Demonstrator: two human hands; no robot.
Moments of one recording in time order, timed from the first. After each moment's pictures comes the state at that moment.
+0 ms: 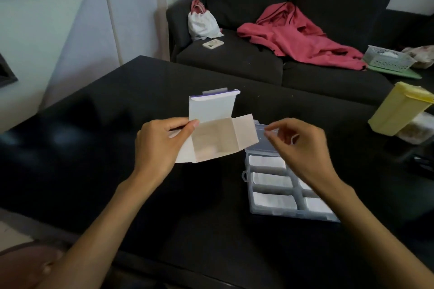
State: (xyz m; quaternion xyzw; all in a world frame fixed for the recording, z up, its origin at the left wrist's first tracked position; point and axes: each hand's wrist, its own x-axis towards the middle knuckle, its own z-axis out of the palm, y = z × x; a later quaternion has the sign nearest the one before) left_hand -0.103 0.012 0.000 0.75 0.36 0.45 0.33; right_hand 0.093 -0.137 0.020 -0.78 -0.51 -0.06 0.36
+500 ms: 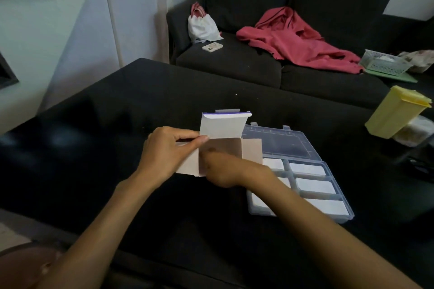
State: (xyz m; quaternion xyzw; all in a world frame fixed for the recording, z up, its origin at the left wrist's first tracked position) left_hand -0.103 0.015 -0.007 0.78 0.33 0.35 0.40; right_hand 0.019 -0.051 0.003 -0.74 -0.60 0.30 0.04
